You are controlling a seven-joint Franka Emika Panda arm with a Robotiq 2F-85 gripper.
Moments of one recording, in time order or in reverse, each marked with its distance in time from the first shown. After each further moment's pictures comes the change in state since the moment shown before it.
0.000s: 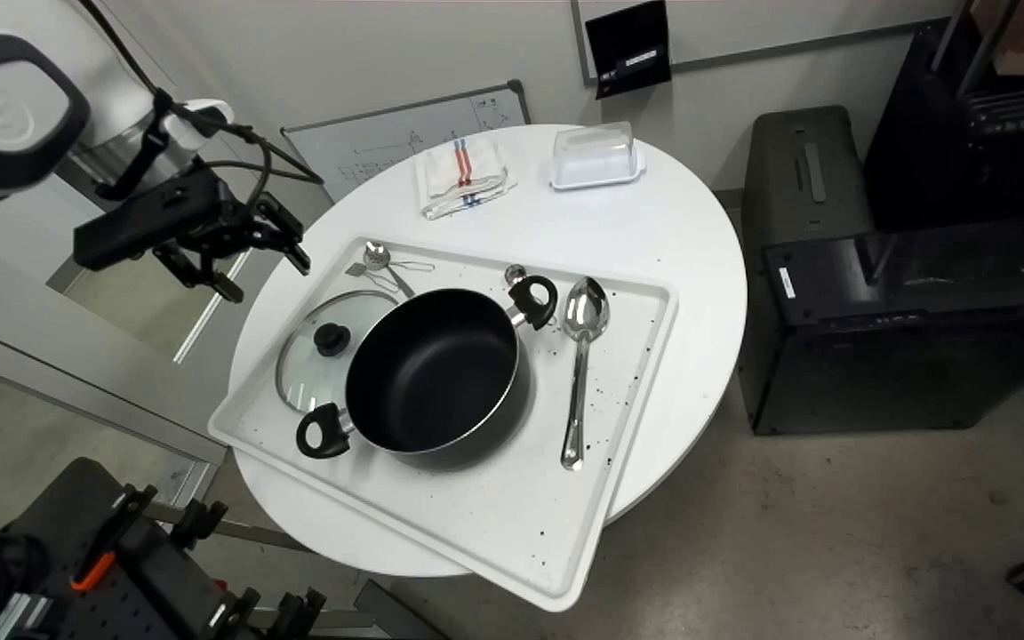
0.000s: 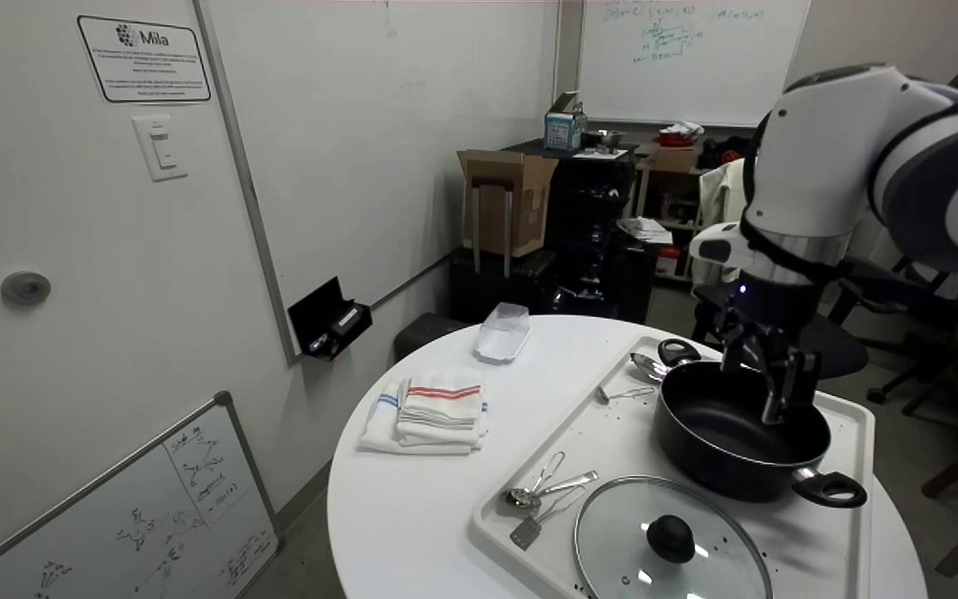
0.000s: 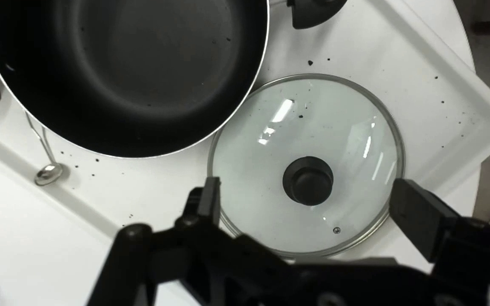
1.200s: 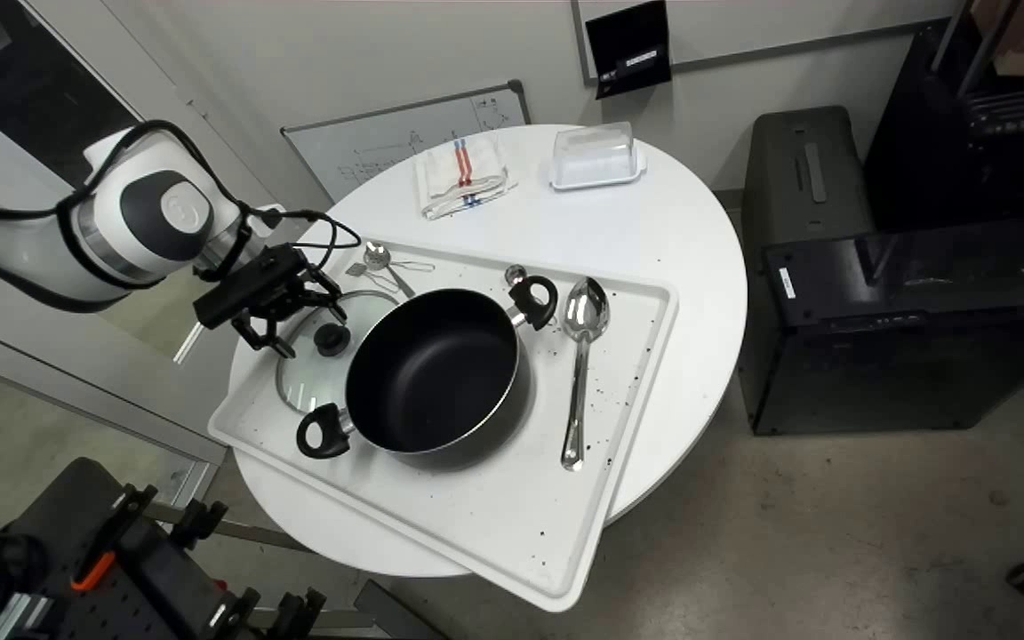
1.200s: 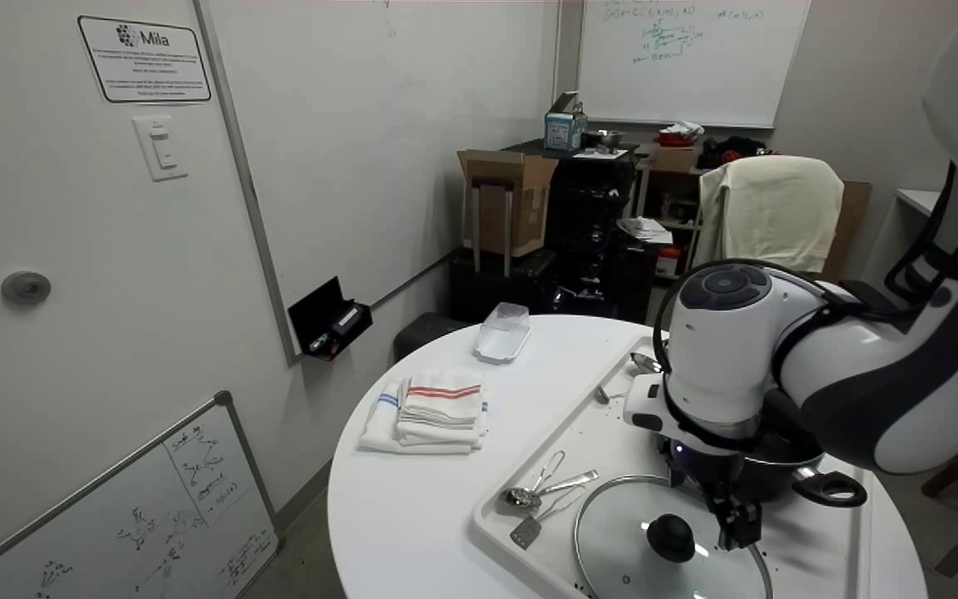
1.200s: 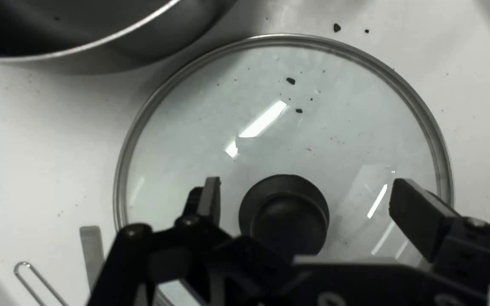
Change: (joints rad) arm 0.174 0.470 -0.050 0.278 -0.298 0.072 0.130
